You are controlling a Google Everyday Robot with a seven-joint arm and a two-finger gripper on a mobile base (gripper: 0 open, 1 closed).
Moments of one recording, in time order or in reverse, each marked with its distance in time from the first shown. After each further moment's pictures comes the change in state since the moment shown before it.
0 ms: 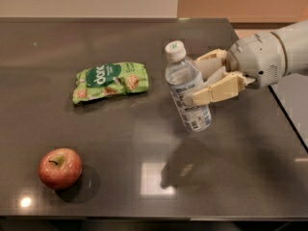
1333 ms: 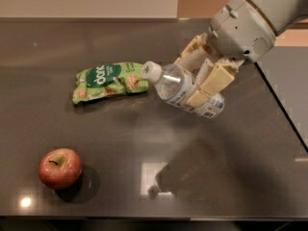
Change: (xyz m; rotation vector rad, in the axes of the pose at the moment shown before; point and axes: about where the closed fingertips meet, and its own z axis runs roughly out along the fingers) arm -0.011 0.011 0.009 -0.081 0.483 -0.206
